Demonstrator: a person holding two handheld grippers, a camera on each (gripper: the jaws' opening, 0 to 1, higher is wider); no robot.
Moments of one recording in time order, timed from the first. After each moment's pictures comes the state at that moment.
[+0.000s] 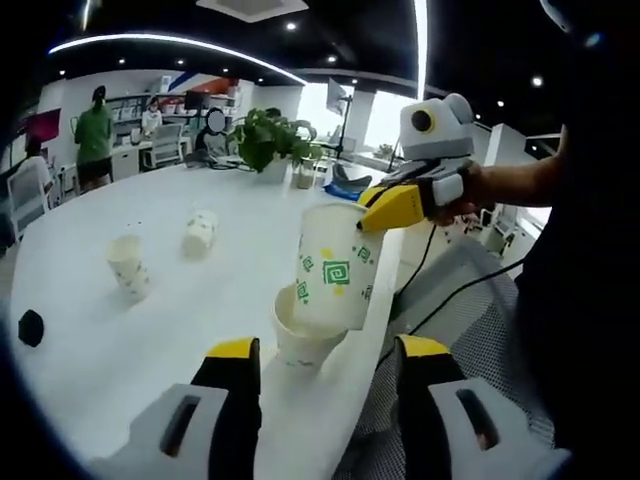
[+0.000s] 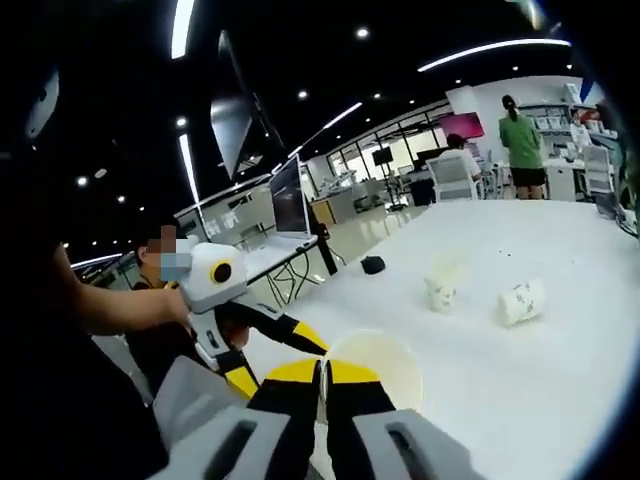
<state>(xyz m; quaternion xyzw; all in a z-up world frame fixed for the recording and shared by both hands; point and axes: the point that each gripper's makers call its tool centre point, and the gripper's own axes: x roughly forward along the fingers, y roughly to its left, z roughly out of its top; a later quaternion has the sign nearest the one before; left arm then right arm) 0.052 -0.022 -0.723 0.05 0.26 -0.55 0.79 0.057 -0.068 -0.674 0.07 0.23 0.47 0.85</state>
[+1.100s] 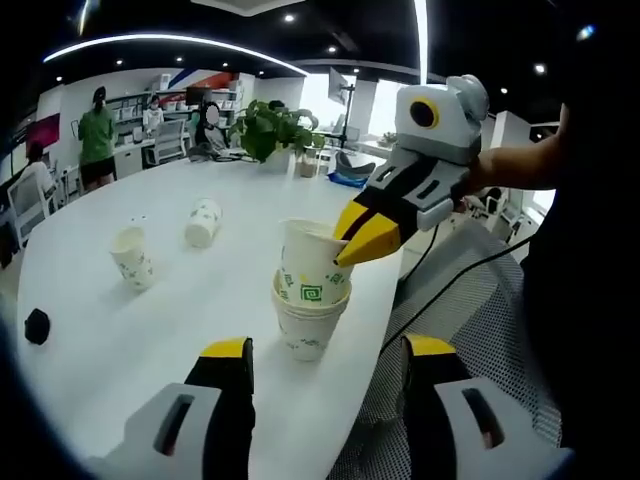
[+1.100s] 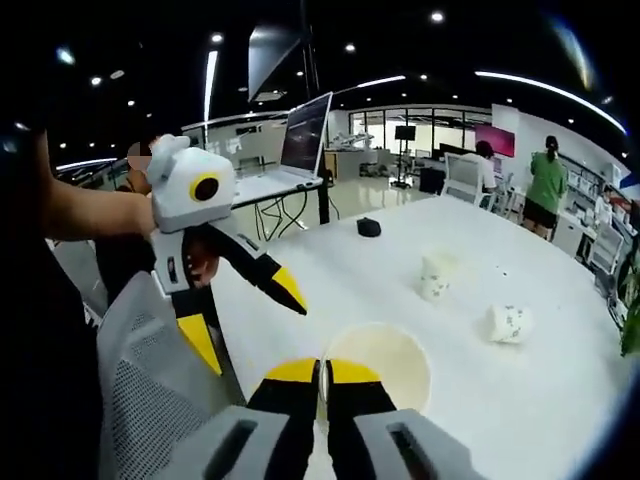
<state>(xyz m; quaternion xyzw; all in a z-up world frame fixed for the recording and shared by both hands) 0.046 -0.017 -0.737 0.07 0.27 -0.54 0.79 0.058 -0.056 -0.722 -0.12 0.26 0.47 0.84</state>
